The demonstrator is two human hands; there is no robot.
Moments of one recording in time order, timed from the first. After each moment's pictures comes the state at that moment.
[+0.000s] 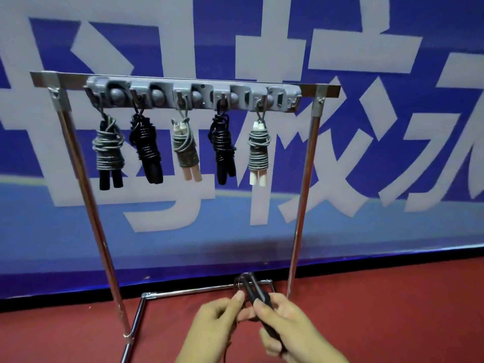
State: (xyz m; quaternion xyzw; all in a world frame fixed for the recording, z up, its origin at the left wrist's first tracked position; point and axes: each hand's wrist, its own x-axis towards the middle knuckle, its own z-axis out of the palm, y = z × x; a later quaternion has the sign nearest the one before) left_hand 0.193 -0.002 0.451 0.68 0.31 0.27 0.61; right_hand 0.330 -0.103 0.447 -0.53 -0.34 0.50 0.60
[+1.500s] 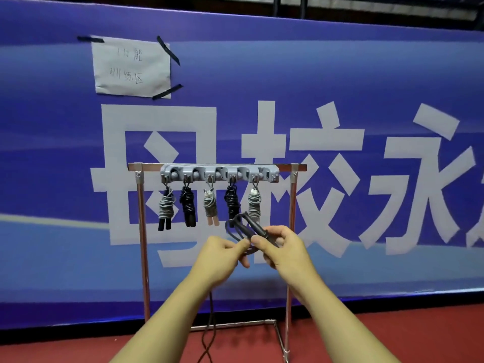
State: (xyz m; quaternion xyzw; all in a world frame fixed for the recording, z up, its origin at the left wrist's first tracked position) left_hand 0.115 -0.112 0.692 0.80 0.33 0.33 0.38; right_hand 0.261 -0.194 0.672 -0.57 -0.43 0.20 0.68
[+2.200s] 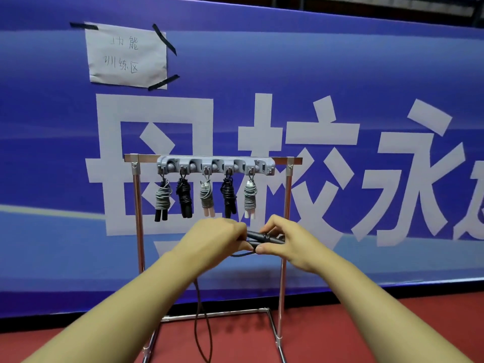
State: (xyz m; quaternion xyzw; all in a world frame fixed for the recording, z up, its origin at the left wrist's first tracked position) left_hand 0.104 -0.119 0.728 0.95 0.21 0.17 -0.12; right_hand 0.288 -0.226 0.702 -0.69 -0.60 0.11 0.38
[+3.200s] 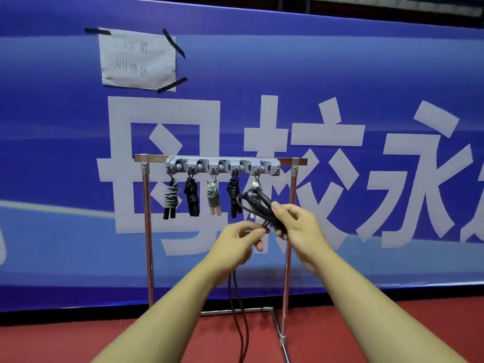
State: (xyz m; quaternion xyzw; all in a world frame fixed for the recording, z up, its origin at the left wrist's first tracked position) left_hand 0.119 -0.134 0.692 0.74 0.19 0.31 0.56; right_hand 0.263 -0.221 0.710 -0.54 -0.45 0.19 0.68
